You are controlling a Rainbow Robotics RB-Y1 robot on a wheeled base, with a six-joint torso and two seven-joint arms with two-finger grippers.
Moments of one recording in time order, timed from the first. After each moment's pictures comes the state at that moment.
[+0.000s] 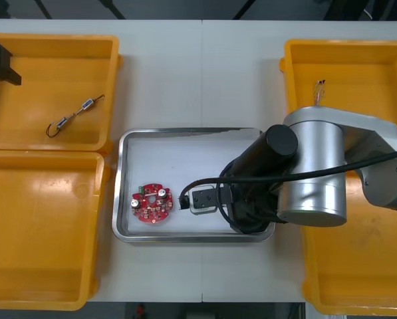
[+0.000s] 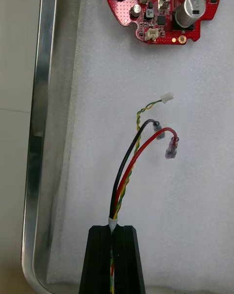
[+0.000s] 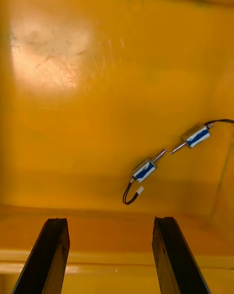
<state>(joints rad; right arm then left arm) -0.90 -0.81 1.04 -2.13 -0.85 1.39 1.87 -0.88 1.15 -0.36 -1.34 1.17 1.41 -1.23</state>
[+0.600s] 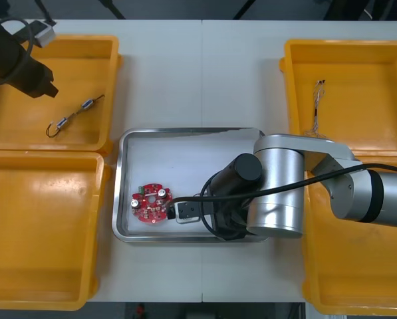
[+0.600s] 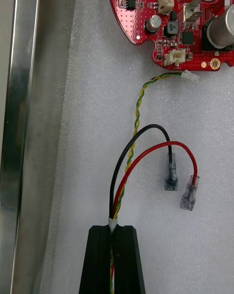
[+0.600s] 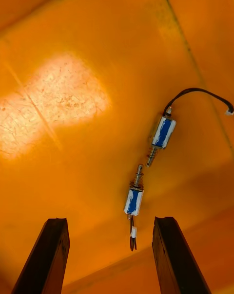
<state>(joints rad) -0.90 -0.70 1.16 -1.97 -0.74 1.27 1.87 -0.97 1.05 -0.55 -1.24 1.16 1.28 -1.79</state>
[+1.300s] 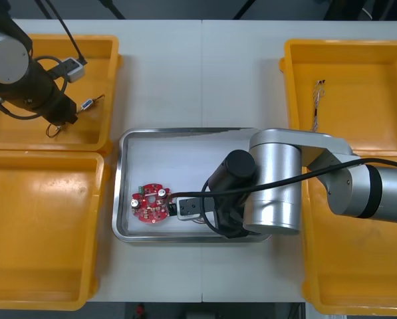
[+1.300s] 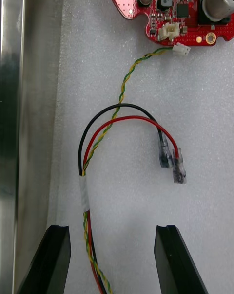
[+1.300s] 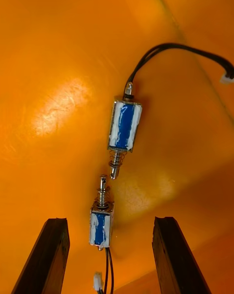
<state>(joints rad) -0.92 -0.69 1.15 -1.99 -0.75 1.38 1.83 -0.97 1.01 -0.76 -1.24 1.13 1.15 -1.80</state>
